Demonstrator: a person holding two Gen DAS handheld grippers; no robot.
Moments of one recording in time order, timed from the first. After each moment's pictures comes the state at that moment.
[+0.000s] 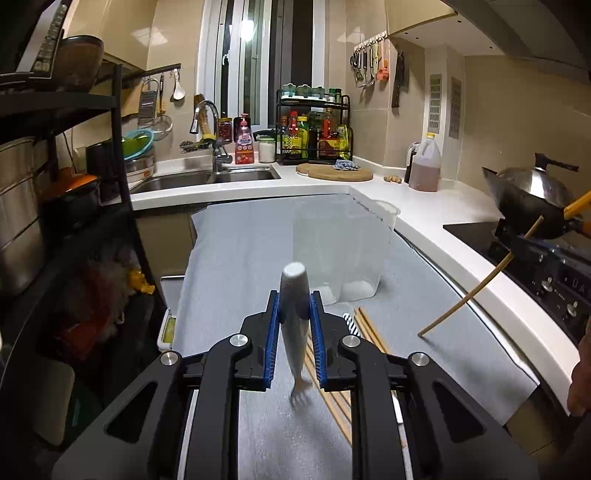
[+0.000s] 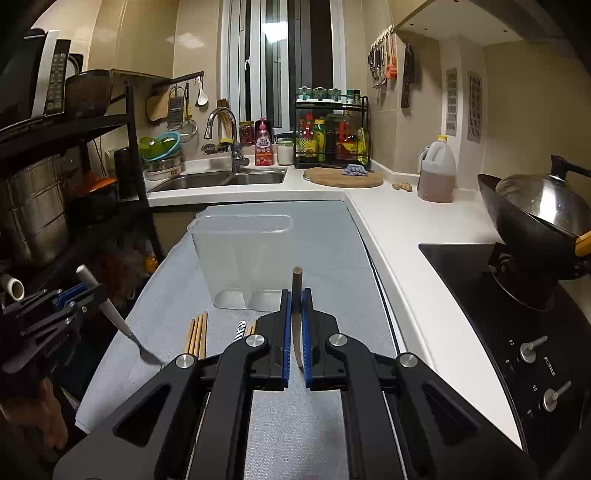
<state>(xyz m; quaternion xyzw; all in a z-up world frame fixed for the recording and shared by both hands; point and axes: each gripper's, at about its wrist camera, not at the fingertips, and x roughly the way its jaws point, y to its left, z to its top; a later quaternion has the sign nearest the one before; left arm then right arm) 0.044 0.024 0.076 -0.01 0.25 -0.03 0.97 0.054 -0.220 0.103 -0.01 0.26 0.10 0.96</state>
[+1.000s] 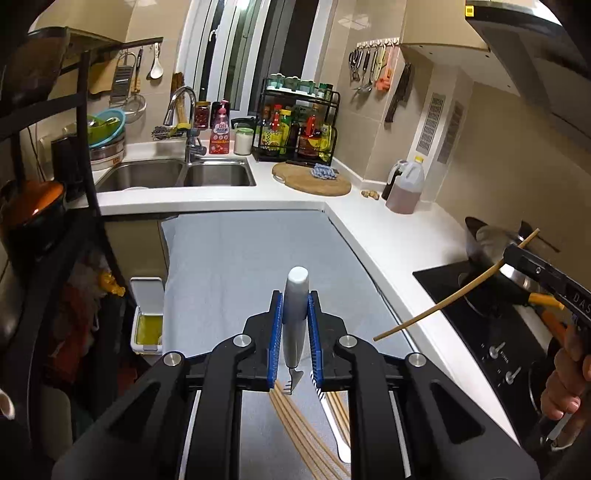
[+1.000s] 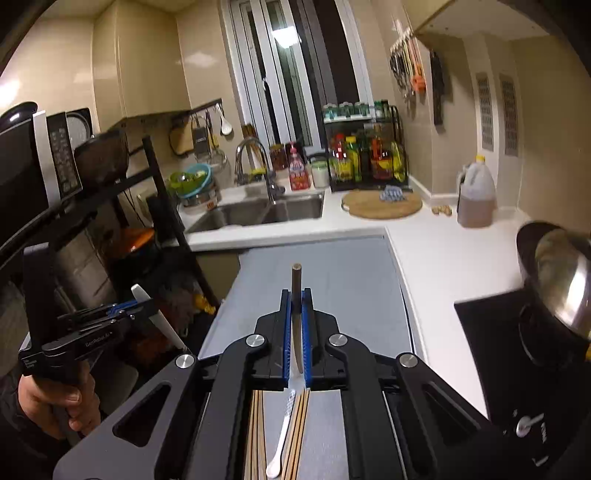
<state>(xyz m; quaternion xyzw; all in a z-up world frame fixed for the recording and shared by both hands) 0.131 0.056 0.209 -0.07 0.31 -0.10 0.94 0.129 -0.223 0.251 0.05 0.26 0.18 0.95</state>
